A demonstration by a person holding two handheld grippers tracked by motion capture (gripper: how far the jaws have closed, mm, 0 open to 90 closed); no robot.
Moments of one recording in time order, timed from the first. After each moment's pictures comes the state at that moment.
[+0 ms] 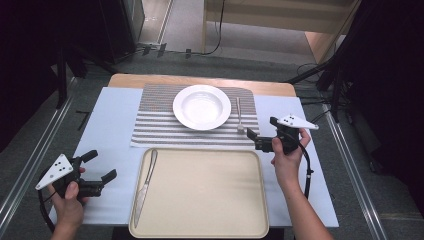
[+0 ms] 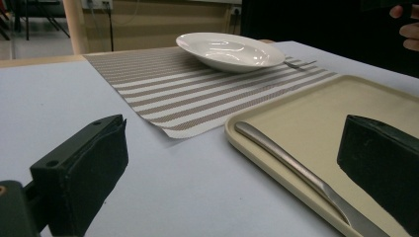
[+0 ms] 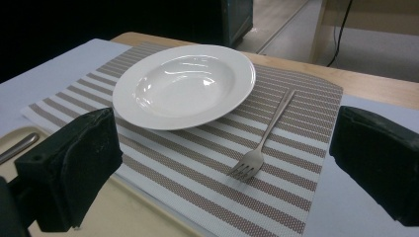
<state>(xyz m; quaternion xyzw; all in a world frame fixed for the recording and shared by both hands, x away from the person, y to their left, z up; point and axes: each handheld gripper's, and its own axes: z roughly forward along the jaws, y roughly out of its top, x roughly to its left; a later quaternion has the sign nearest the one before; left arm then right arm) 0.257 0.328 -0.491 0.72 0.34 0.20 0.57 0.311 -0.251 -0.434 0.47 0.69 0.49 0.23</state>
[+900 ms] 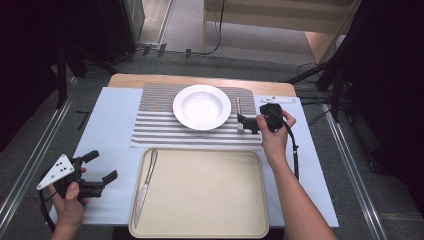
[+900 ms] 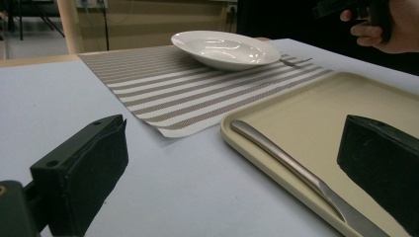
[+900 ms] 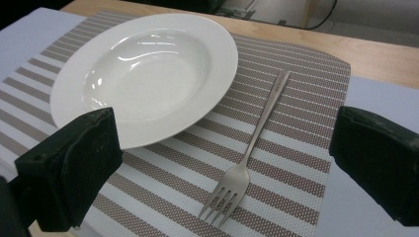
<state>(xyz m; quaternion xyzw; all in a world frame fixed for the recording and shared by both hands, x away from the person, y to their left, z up) 0.257 0.327 -0.492 0.72 0.33 0.20 0.57 0.388 -0.233 -0.444 0.52 0.72 0.42 0.19</state>
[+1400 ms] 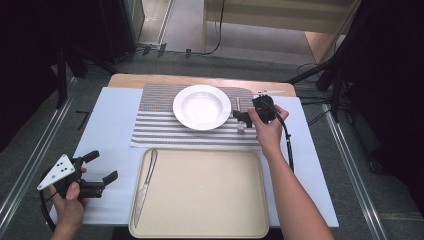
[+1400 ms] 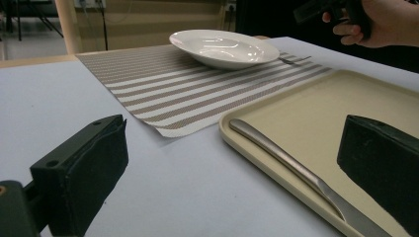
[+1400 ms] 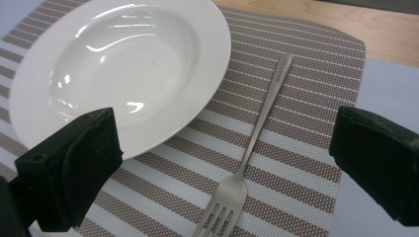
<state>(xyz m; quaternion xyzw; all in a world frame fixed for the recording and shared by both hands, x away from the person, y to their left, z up) 0.256 0.326 -0.491 0.73 0.33 0.20 0.57 0.425 -0.222 -0.451 0.55 0.73 0.37 0.15</state>
